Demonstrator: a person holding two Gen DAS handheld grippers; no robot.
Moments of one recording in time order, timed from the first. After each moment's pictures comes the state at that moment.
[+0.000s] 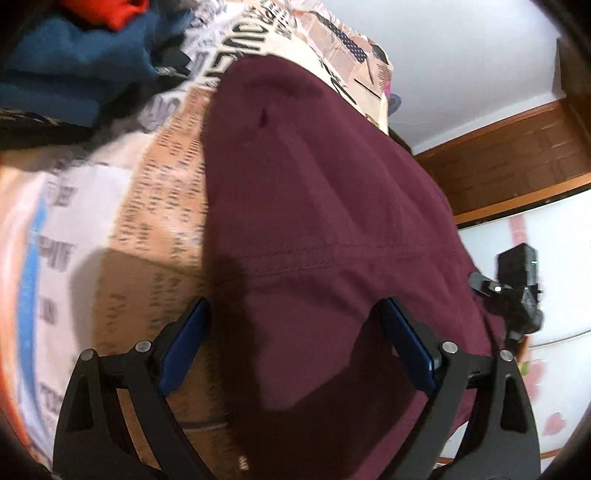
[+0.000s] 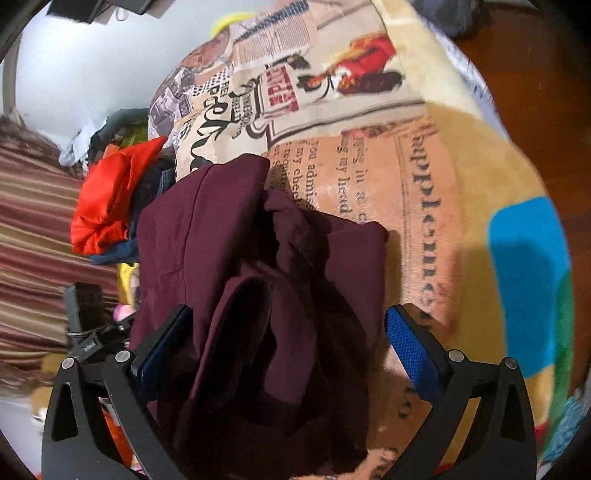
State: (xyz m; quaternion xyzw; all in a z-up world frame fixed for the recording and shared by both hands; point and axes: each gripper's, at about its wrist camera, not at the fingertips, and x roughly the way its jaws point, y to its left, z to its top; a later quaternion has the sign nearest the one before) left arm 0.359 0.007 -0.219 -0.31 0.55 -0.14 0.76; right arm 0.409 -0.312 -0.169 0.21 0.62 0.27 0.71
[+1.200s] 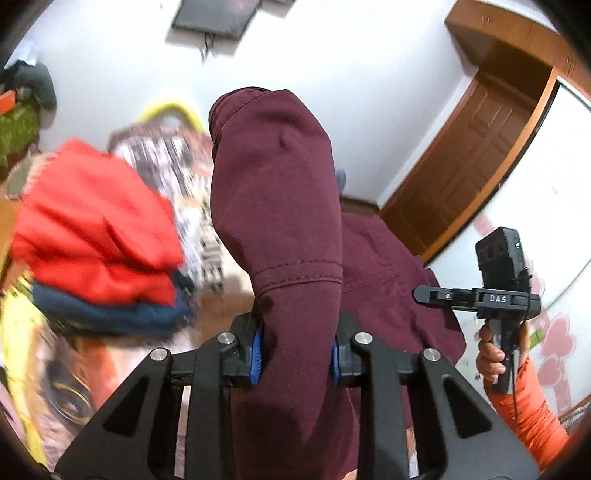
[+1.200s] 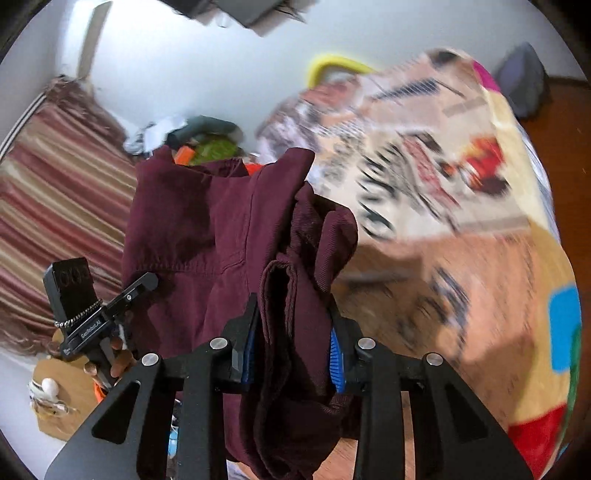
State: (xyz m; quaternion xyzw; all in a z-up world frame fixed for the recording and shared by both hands) left arm 0.317 0.088 0.028 -0.17 0.36 -0.17 0.90; right arm 0.377 -0.195 0.000 0.17 0.50 0.37 0.76
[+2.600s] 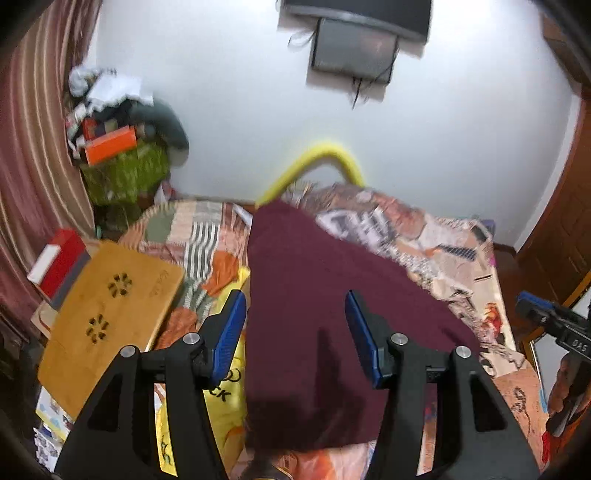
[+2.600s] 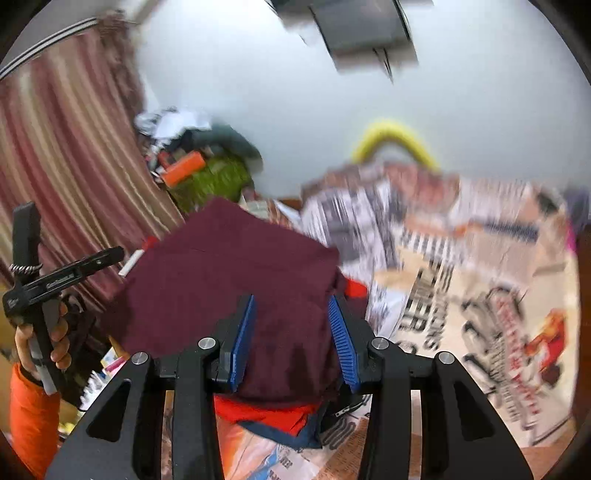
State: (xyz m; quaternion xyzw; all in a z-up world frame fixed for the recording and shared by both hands) left arm 0.402 0.300 0.035 -0.09 0.32 0.10 0.94; right arm 0.440 0.029 0.012 0.02 0.35 0.37 0.86
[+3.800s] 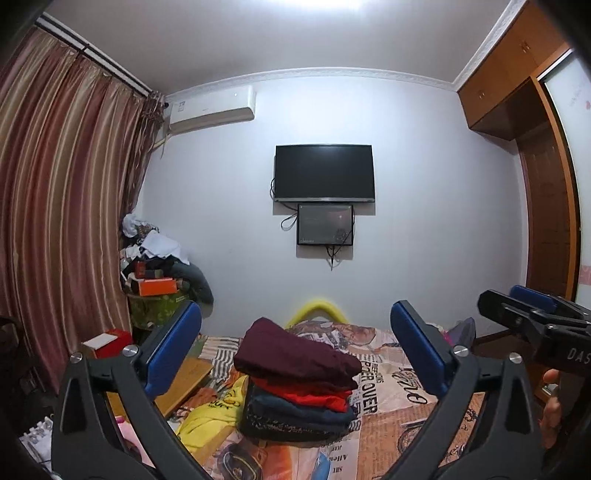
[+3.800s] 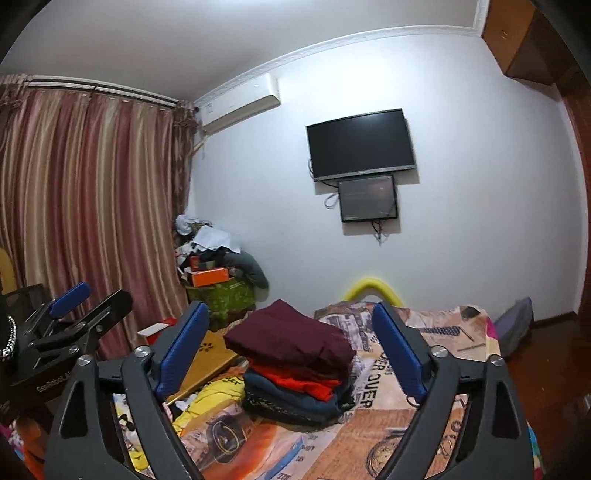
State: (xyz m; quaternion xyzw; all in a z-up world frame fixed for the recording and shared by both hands) left arm 0.044 0.098 0.096 -0.01 0.00 0.14 0.99; right arm 0.164 -0.053 0.102 0.03 0.07 0.33 0.94
